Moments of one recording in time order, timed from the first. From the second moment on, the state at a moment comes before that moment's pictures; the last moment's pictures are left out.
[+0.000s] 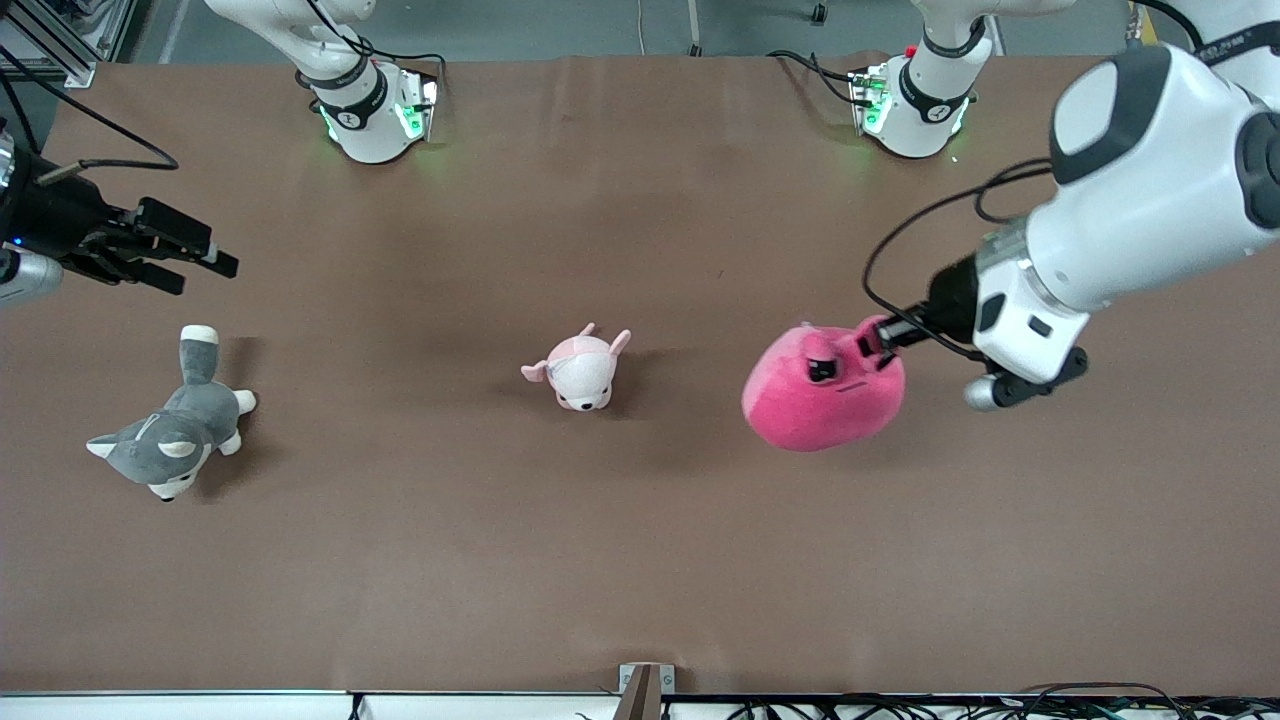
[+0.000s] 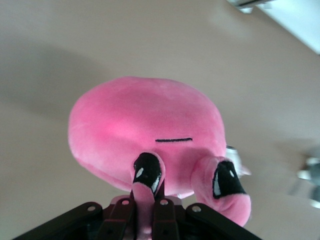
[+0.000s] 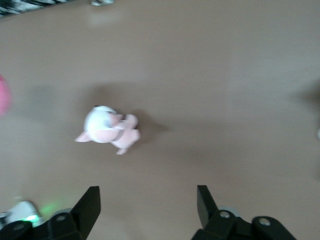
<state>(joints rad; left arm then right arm) -0.10 0.29 -0.29 -1.37 -0.31 1.77 -0.71 -0.05 -0.01 0.01 -1.62 0.48 1.60 -0.09</state>
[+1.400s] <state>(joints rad) -0.56 0.49 -0.34 -1.35 -0.32 2.35 -1.01 0.14 0.07 0.03 -1.61 0.79 1.70 -0.01</state>
